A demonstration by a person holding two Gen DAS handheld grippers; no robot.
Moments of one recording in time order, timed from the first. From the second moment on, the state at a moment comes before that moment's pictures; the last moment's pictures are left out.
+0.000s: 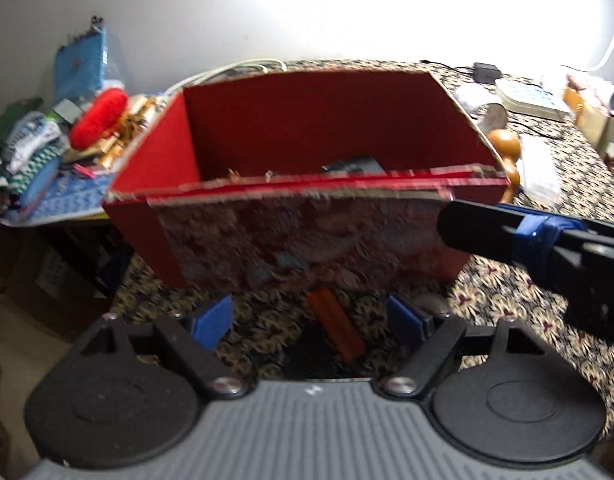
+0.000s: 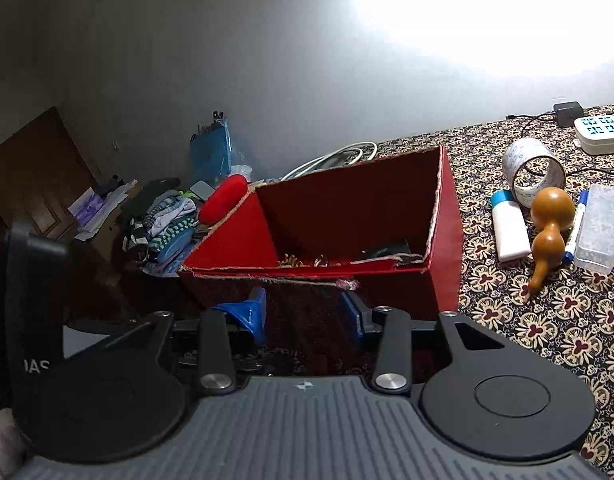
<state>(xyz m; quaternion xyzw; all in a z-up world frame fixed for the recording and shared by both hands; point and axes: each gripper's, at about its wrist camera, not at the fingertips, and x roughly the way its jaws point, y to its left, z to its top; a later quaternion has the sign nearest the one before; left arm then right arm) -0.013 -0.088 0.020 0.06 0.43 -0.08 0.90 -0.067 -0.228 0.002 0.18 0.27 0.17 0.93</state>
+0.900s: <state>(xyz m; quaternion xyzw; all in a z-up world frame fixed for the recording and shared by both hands) -0.019 -0.094 -0.024 0.03 0.43 -0.27 0.86 -0.054 -0.250 -0.061 0.27 0.39 0.08 0.88</state>
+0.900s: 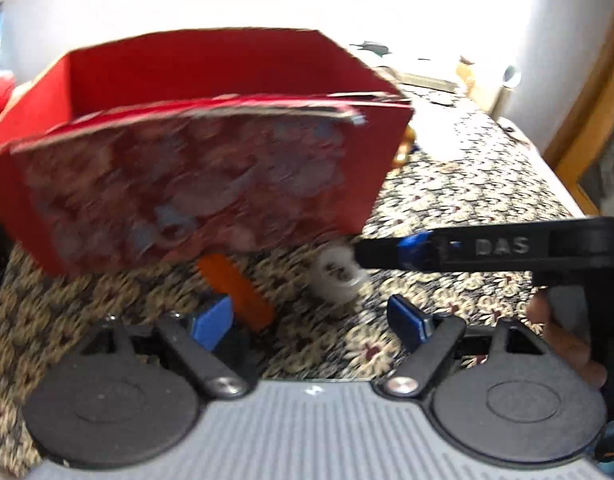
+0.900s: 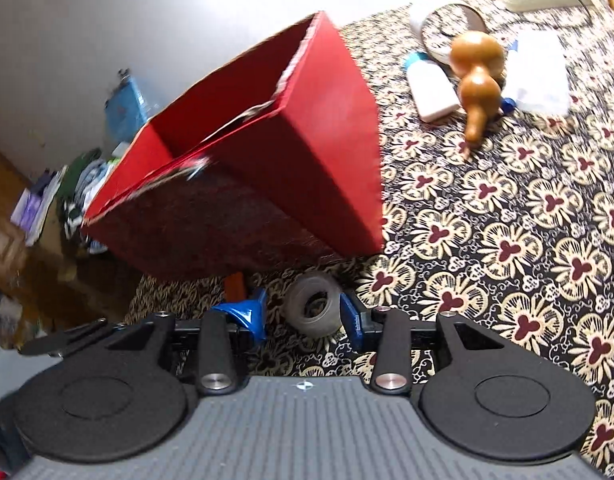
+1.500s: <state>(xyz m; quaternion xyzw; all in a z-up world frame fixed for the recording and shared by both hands) 0.012 -0.140 -0.061 0.10 0.44 -0.34 0.82 -0.040 -0.260 -0.076 0.29 0.41 0.06 0.87</state>
